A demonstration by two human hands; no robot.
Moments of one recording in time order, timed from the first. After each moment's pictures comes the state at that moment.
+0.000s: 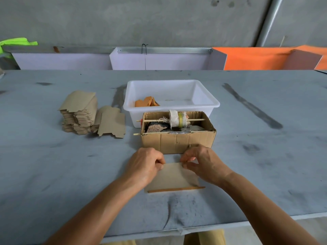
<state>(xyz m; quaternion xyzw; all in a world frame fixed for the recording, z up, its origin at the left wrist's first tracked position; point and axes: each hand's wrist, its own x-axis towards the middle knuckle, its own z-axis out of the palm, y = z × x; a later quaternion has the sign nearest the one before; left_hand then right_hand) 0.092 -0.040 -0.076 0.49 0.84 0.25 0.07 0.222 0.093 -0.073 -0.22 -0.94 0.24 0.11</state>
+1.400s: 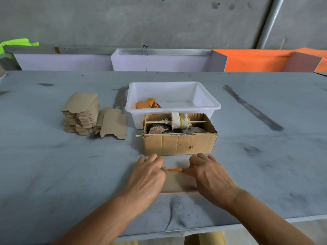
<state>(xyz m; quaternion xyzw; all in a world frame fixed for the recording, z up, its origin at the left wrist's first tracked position) 0.117 -0.063 -0.071 0.62 0.77 0.00 -0.11 0.245 0.074 -0.085 -0.12 -0.99 -0.02 0.09</state>
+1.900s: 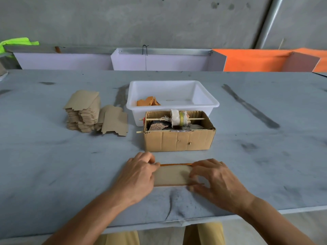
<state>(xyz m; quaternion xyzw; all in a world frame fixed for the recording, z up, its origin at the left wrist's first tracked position) 0.094 -0.080 -0.094 0.58 0.80 0.17 -0.02 0.280 0.070 -0.085 -0.15 -0.97 0.12 0.11</state>
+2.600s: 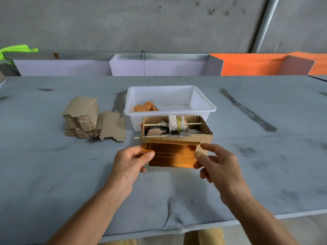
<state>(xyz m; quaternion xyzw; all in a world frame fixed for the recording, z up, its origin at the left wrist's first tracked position) 0.097 -0.068 -0.059 0.21 0.69 0.65 0.23 0.258 0.048 -0.042 -0.40 -0.68 0.54 0.30</state>
